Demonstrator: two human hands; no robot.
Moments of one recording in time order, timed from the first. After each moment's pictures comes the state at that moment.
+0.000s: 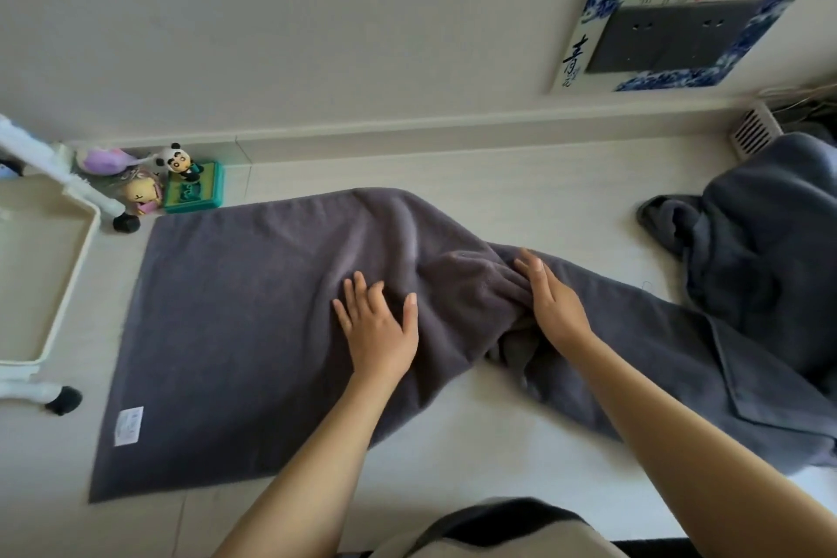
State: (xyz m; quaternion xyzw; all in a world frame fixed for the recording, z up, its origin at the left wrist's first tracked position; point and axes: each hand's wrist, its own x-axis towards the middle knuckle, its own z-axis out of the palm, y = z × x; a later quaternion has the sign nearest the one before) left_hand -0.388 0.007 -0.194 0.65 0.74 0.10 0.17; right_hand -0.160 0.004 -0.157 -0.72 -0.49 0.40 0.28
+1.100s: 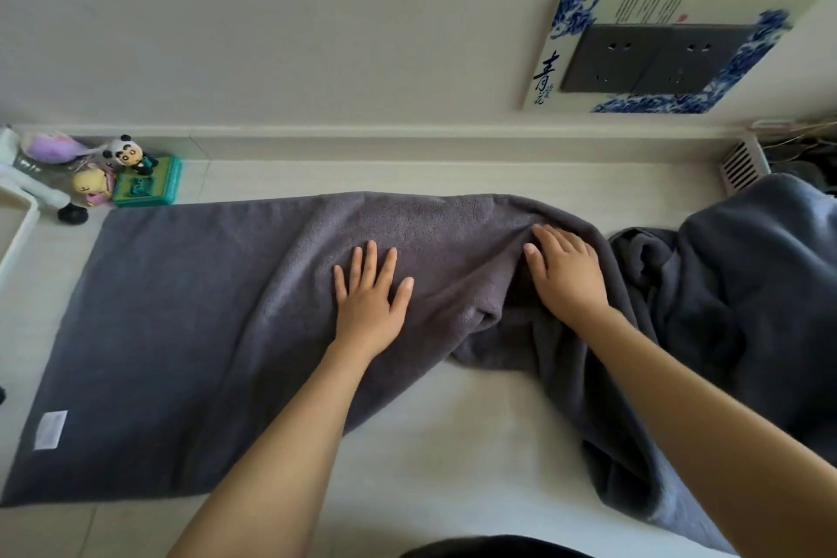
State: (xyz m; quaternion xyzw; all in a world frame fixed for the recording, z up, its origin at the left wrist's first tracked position) left_hand -0.328 0.066 -0.198 0.72 0.67 0.01 0.19; right_hand -0.055 0.084 -0.170 -0.71 -0.68 0.14 0.10
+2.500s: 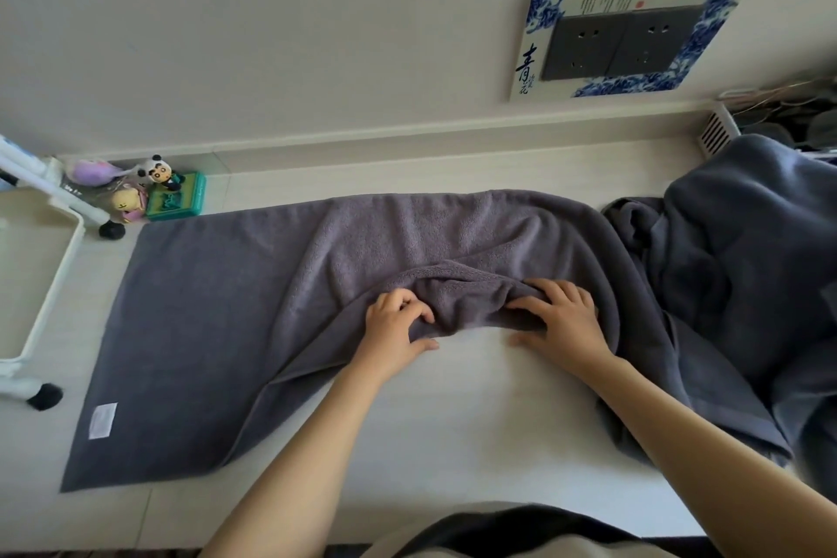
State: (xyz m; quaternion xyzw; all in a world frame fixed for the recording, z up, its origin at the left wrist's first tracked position) left_hand -0.340 0.006 -0.180 0.77 0.57 0.08 0.26; right_hand -0.072 -0.025 -0.177 -0.66 -0.73 0.19 0.04
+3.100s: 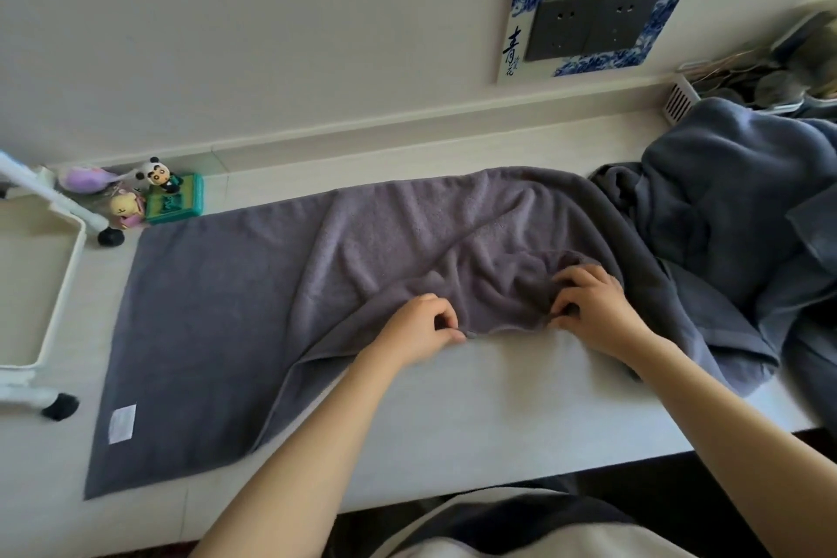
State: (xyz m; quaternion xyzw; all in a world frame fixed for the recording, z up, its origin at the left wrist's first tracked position) left_hand -0.351 -0.018 -0.150 0.76 0.49 0.04 0.42; right_hand -0.083 -0.072 -0.143 -0.70 -0.69 0.18 0.03
